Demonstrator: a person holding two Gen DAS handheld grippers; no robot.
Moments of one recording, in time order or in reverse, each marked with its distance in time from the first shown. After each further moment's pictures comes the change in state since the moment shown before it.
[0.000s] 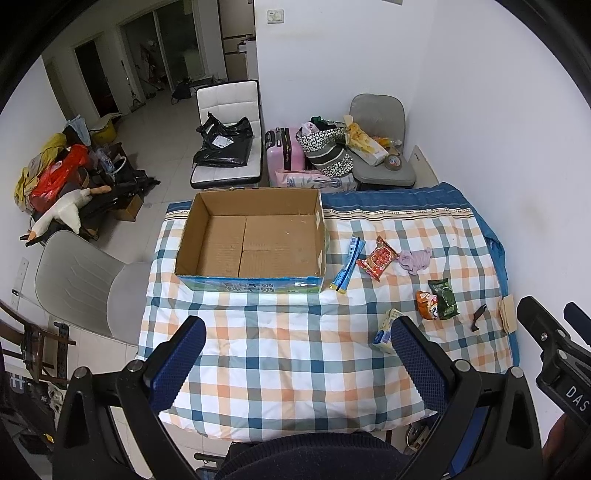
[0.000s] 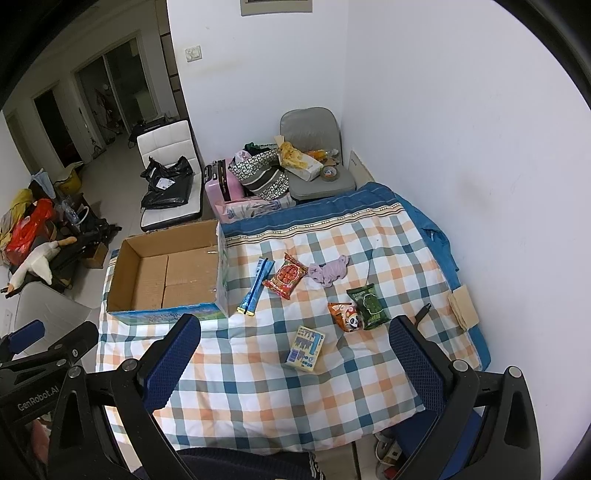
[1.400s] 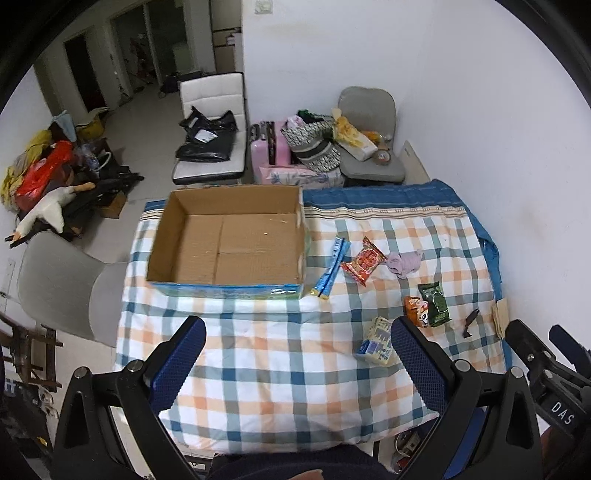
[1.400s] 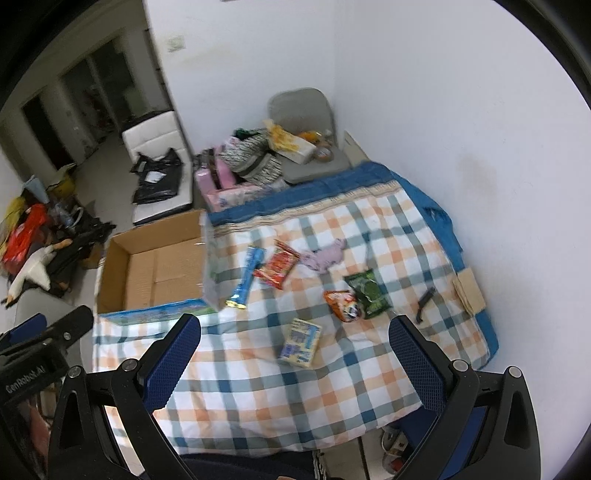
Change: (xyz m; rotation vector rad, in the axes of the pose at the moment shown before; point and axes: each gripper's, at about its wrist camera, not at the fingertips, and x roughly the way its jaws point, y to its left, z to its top) left arm 0.036 -0.020 0.038 0.017 0.029 -0.053; right arm 0.042 -0.023 0.002 0.077 0.061 -0.005
